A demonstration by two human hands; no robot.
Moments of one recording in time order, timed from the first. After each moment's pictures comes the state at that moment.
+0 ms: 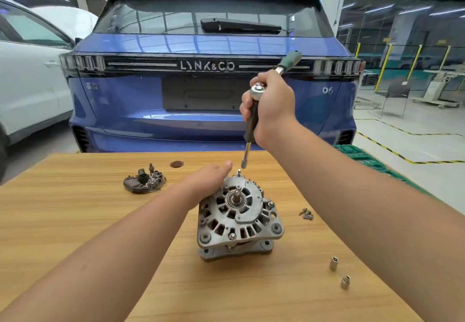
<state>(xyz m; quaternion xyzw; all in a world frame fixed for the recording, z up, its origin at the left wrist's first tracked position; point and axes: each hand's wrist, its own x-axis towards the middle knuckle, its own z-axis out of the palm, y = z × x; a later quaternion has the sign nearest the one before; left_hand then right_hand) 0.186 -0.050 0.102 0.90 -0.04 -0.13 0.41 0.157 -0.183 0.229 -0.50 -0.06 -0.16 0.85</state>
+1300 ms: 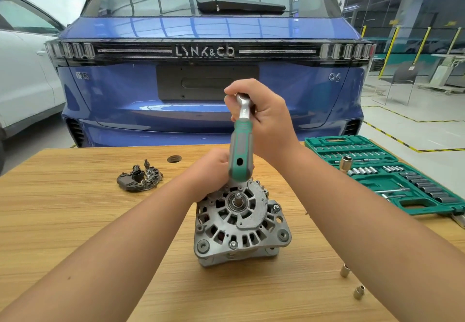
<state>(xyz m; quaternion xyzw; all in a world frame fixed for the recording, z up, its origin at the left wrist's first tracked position) 0.203 -0.063 0.102 0.84 -0.23 -0.06 0.48 0.175 -0.195 0.174 -0.72 -0.33 -0.39 0.48</state>
